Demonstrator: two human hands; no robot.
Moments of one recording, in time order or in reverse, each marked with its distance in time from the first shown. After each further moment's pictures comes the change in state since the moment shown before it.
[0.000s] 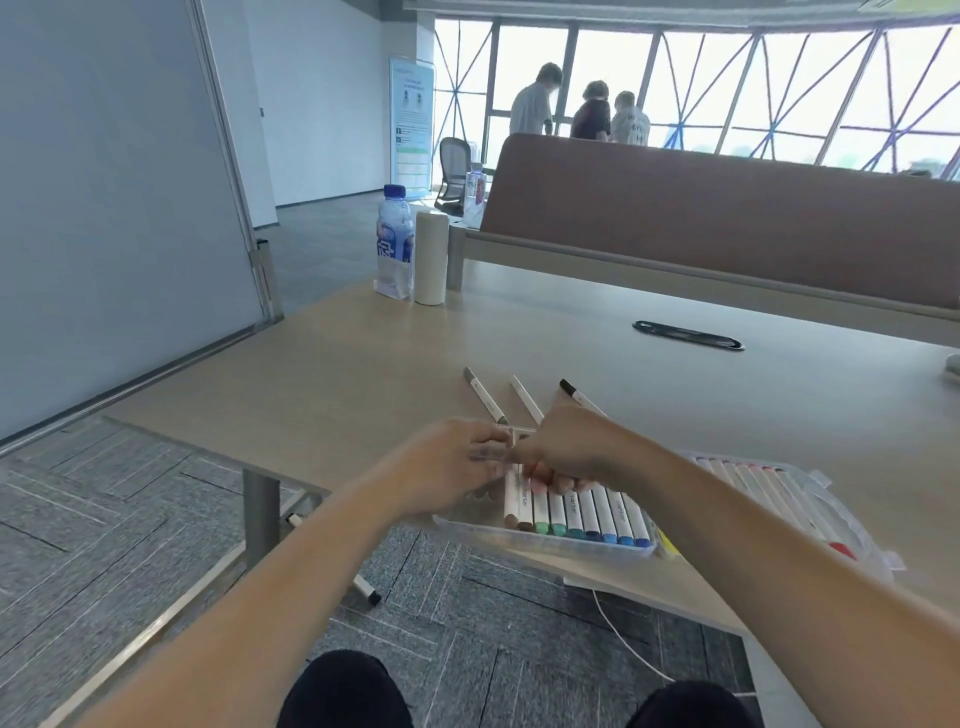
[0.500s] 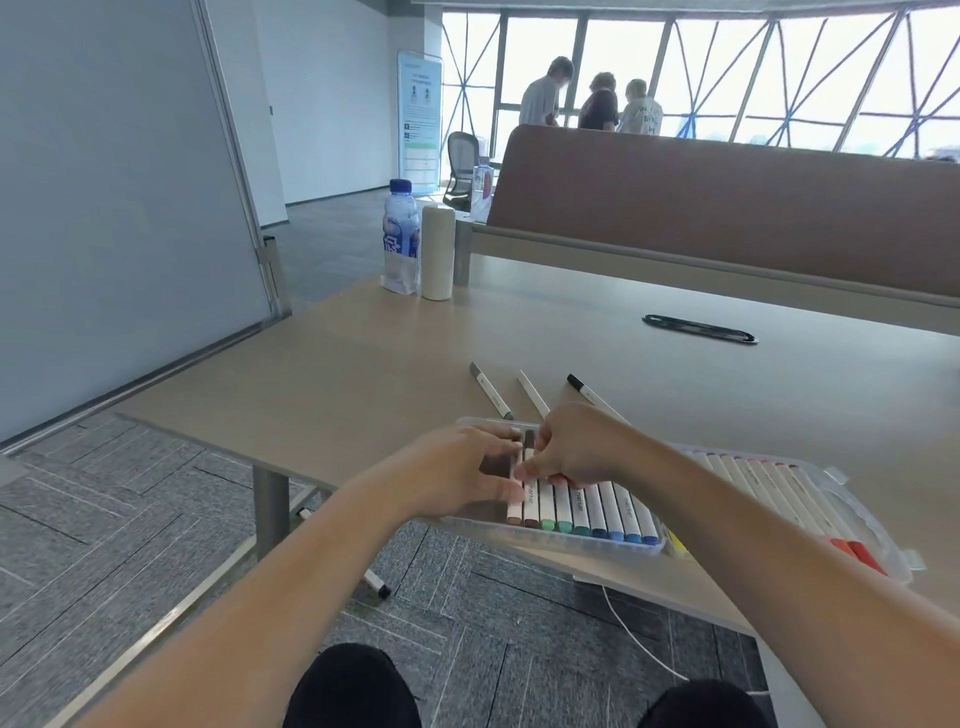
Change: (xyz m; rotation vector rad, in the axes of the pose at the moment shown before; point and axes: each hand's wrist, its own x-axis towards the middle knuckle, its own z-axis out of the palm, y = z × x) left_hand 0.005 -0.005 0.003 0.243 -0.128 0.108; right_hand 0.012 0.012 -0.001 -0.261 0.057 -0.116
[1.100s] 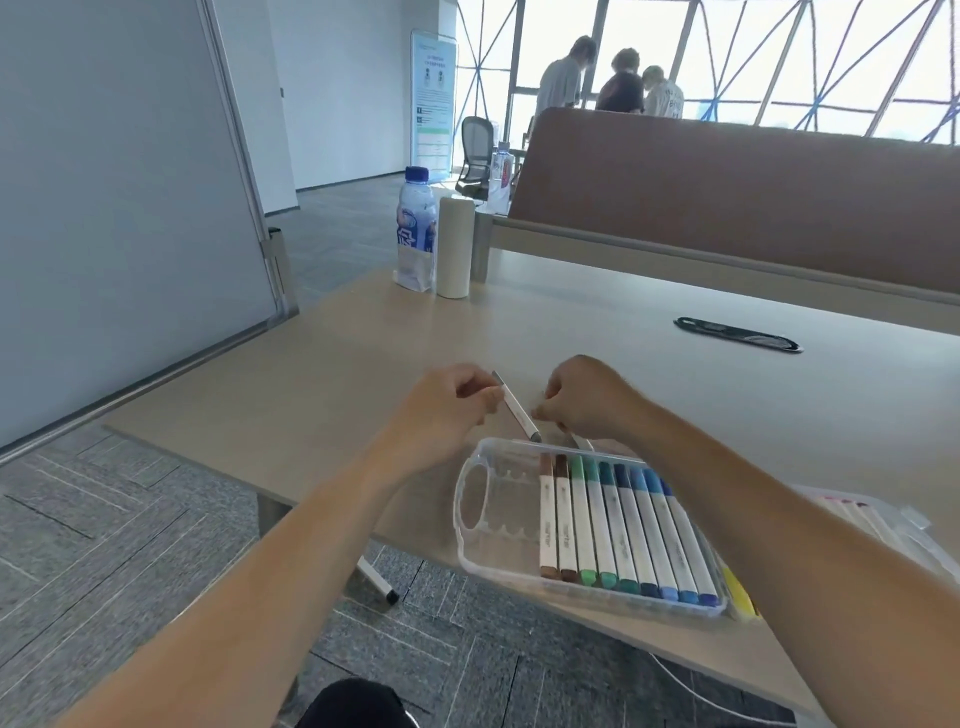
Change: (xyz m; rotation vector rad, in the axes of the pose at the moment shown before) left_hand 0.032 -0.038 -0.035 -0.575 0.446 -0.207; right_hand 0.084 -0.013 -0.025 -0.101 0.238 0.040
